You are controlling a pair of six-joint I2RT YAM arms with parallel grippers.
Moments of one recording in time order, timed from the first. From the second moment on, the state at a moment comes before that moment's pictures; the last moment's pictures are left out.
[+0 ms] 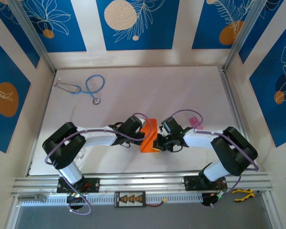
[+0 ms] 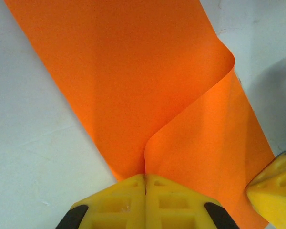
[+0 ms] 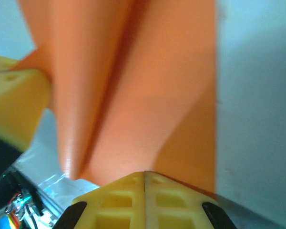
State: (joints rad) left arm -0.87 1.67 0.81 -0.10 0.08 -0.49; right arm 0.65 1.48 0.55 -0.16 -0.47 0.90
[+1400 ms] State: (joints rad) left arm -0.87 1.69 0.82 -0.10 0.08 -0.49; right arm 0.64 1.49 0.57 -0.18 -0.47 0.89
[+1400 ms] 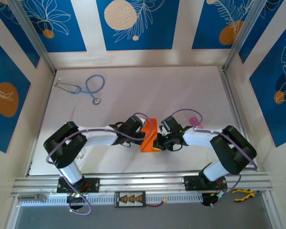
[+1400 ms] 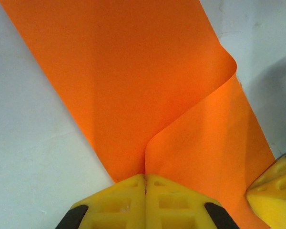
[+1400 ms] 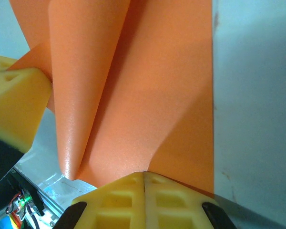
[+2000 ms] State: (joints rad) left arm -0.87 1.65 0.76 -0.06 0.09 -0.58; right arm 0.69 1.46 0.56 -0.16 -0.46 0.90
